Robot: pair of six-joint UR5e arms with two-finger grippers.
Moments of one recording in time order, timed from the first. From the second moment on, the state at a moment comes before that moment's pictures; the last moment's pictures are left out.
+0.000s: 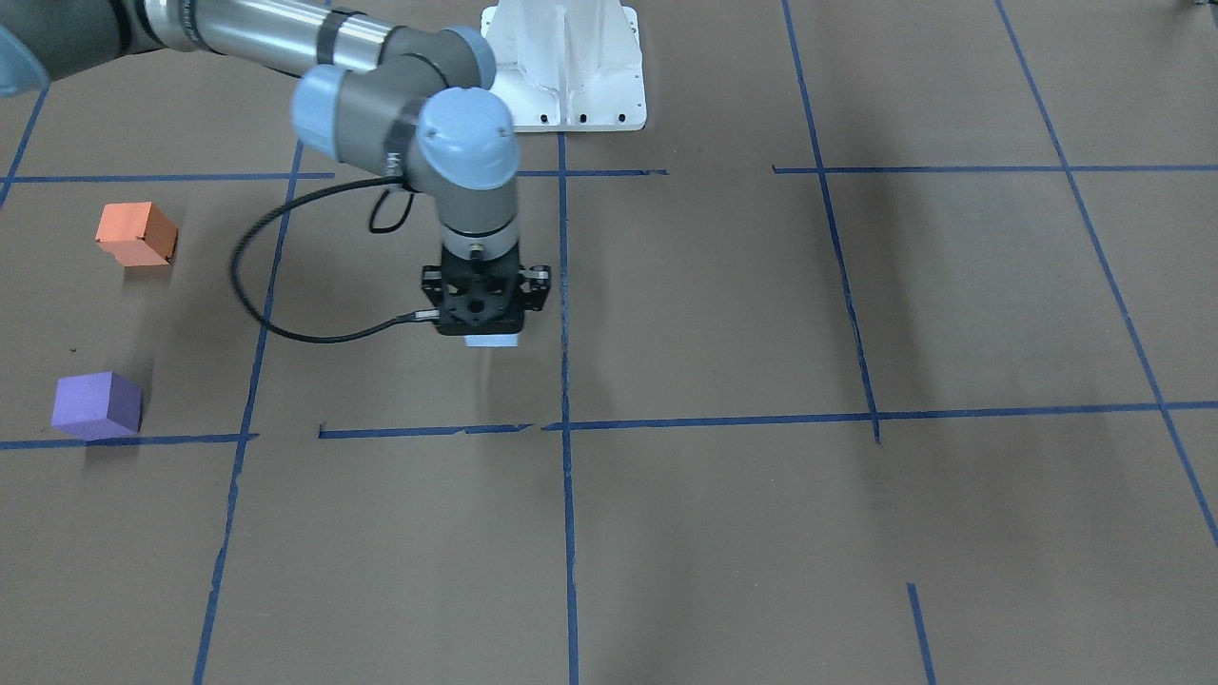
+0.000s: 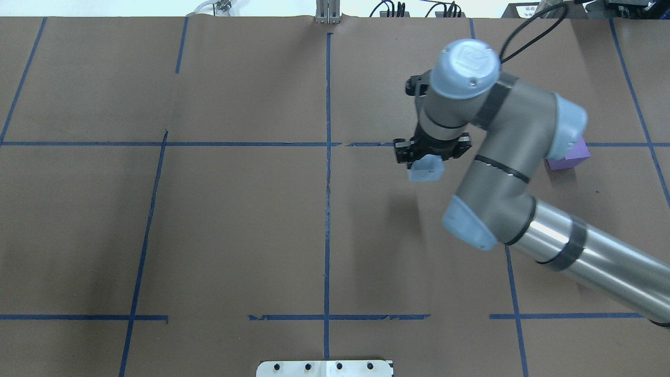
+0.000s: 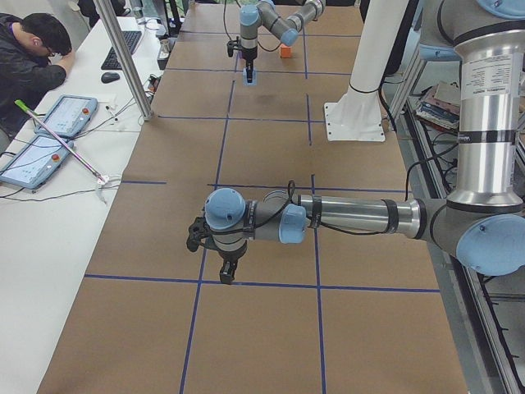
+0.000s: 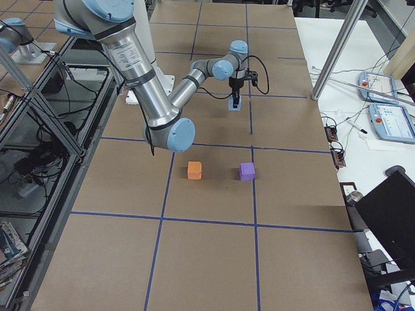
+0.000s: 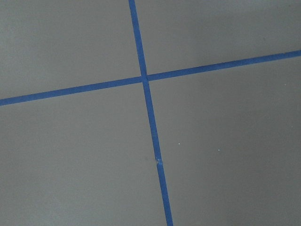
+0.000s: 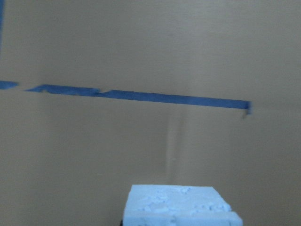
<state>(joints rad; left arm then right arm) -1.55 -1.50 -1.68 -1.61 -2.41 0.11 0.75 -1.05 1.77 -1.70 2.00 0.89</state>
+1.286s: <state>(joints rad) -1.55 -1.50 -1.69 -1.62 -2.41 0.09 0.96 -1.62 1.79 -1.32 2.14 0.65</state>
